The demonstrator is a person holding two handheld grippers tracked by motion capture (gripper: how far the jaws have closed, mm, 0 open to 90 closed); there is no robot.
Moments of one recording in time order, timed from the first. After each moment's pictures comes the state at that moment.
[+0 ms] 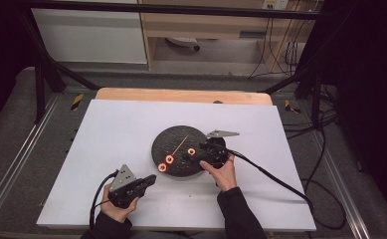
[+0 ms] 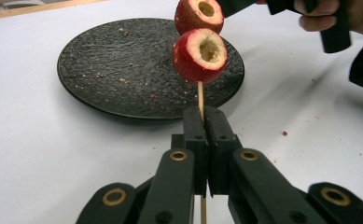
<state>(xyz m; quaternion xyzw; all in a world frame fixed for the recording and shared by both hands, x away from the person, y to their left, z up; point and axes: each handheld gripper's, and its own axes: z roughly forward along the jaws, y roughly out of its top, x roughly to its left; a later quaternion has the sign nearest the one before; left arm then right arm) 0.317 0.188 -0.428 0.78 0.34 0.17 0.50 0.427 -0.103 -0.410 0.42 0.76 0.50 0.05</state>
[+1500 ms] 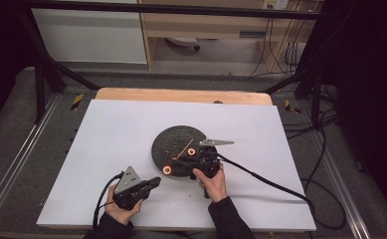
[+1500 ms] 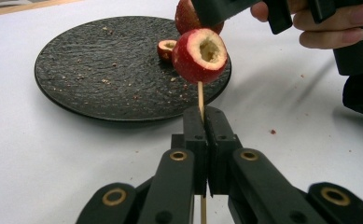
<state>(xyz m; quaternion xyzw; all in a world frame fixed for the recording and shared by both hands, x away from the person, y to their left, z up) 0.315 0.177 -0.431 0.79 0.33 0.16 0.50 0.402 -0.081 -0.415 0.39 0.72 0.57 -0.09</state>
